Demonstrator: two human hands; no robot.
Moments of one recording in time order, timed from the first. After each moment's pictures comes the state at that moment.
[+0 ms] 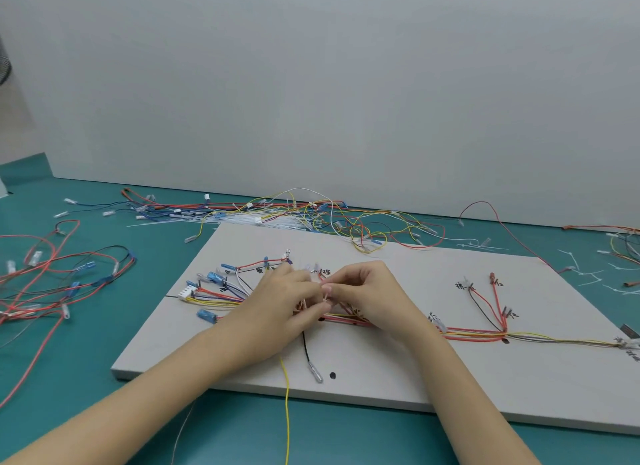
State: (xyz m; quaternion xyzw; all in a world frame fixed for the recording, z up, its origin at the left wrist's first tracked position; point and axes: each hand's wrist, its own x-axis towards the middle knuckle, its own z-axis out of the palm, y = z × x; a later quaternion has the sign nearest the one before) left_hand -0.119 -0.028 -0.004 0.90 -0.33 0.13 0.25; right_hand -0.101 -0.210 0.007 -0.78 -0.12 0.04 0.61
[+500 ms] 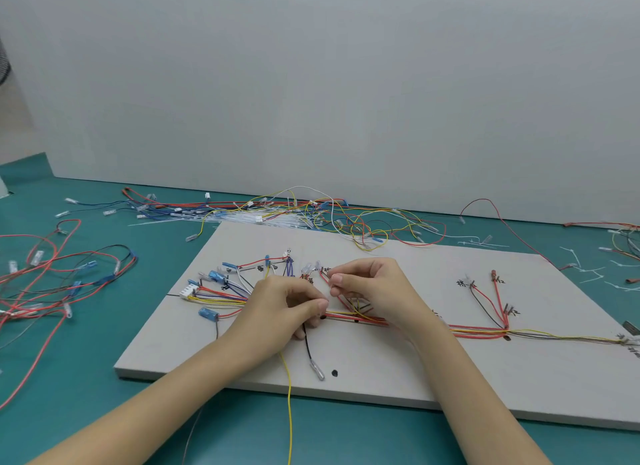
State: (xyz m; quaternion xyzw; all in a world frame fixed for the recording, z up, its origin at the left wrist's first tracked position) left_hand -0.128 -0.035 -0.012 0.80 -0.17 0.01 0.57; right_hand -0.098 -0.218 0.008 -0.74 -0.09 0.04 0.66
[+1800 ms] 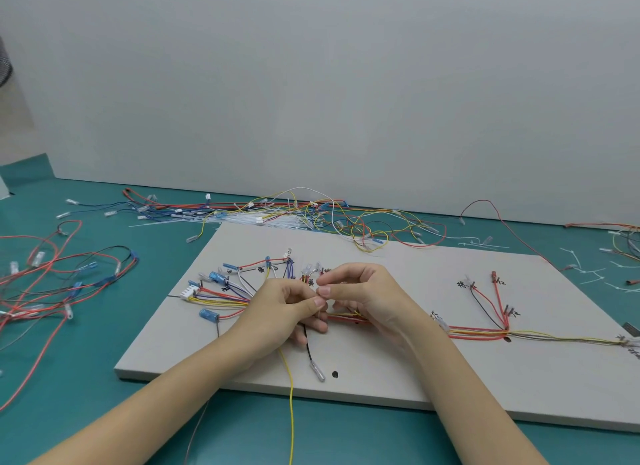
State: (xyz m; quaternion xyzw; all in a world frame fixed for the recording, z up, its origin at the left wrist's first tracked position) left_hand -0.129 -0.040 -0.006 0.73 -0.08 -0.09 0.68; right_hand -0.106 -0.207 0.008 -0.68 -0.11 0.13 0.71
